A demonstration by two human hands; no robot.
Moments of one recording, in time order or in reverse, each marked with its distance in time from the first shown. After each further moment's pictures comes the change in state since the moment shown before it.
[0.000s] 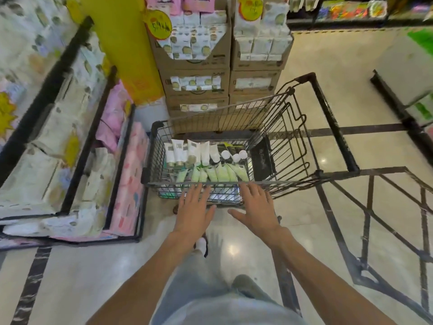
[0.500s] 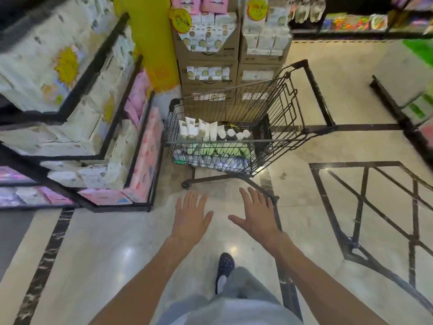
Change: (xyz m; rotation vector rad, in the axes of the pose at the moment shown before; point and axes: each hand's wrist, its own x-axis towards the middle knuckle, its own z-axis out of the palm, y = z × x) left_hand -0.262 0.020 0.055 0.075 0.024 -0.065; right_hand -0.251 -0.032 0.041 -0.025 -0.028 -0.035
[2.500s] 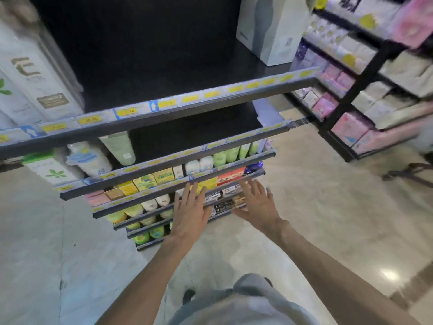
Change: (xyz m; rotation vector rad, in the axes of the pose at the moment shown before) left_hand -1.346 0.042 0.283 -0.231 0.311 -1.153; right_hand -1.099 -0.369 0.291 -0.225 -0.212 -1.212
